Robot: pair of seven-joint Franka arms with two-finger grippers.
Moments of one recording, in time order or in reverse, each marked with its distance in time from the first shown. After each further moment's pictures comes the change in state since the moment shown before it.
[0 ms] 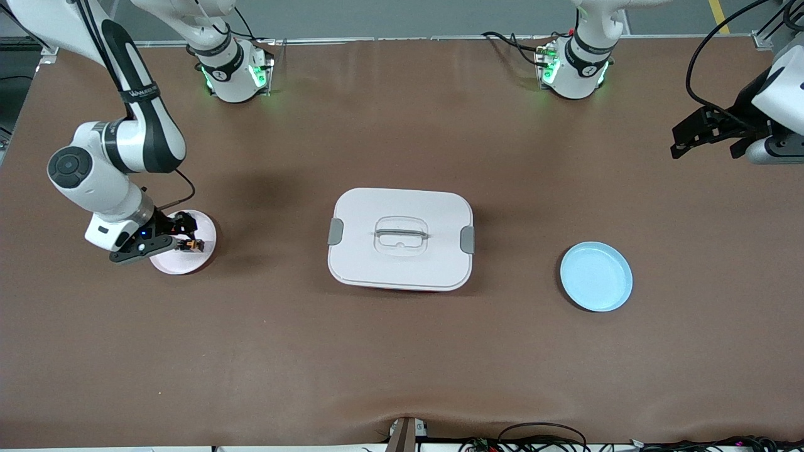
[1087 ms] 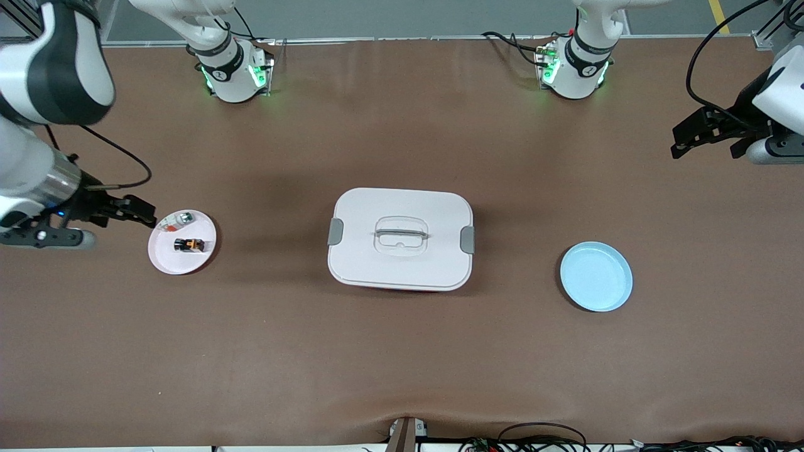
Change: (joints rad) left arm 0.000 0.000 0.000 0.000 0.000 0.000 0.000; right arm 0.064 -0.096 0.006 0.568 0.113 -0.728 0.209
